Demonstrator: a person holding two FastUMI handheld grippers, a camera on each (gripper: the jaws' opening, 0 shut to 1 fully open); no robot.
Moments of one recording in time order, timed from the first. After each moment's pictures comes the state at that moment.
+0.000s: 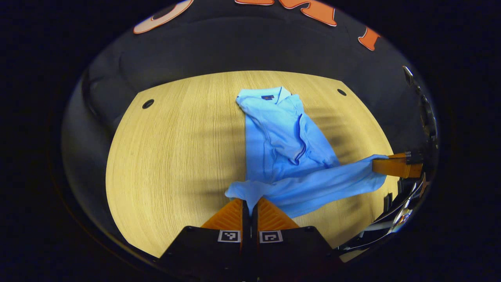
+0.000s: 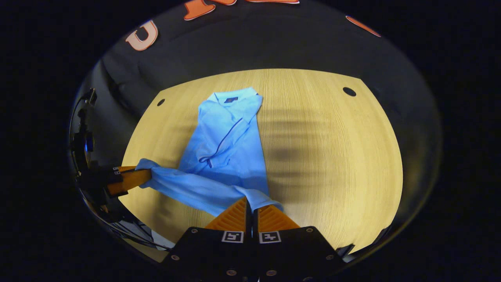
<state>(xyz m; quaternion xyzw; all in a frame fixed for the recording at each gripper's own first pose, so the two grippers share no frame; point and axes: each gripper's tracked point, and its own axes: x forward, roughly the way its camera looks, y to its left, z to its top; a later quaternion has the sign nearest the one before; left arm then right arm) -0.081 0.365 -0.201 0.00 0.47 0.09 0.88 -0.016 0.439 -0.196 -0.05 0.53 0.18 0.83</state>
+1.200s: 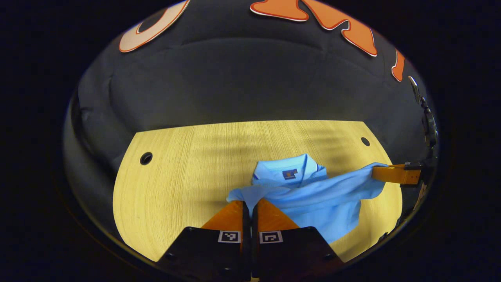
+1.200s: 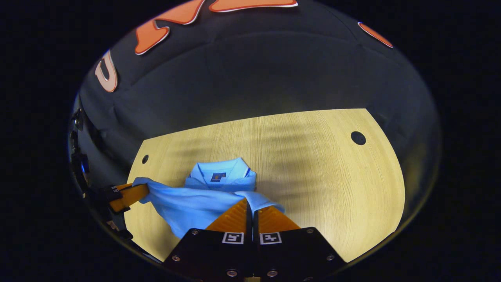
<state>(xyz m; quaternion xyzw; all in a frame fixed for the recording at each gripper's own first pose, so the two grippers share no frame) 0.110 0.444 -0.141 0.02 0.38 0.13 0.92 0.175 0.494 -0.180 0.02 0.46 0.14 0.88</state>
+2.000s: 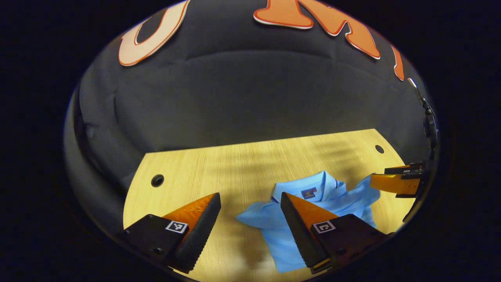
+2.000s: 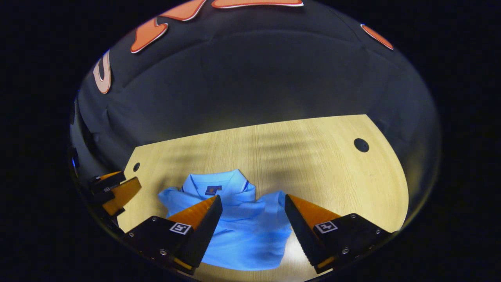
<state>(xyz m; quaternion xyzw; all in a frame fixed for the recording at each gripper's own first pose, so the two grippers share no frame) 0.132 0.473 -0.109 0.07 0.30 0.15 0.94 0.197 0.500 -0.188 0.00 0.42 0.11 0.90</state>
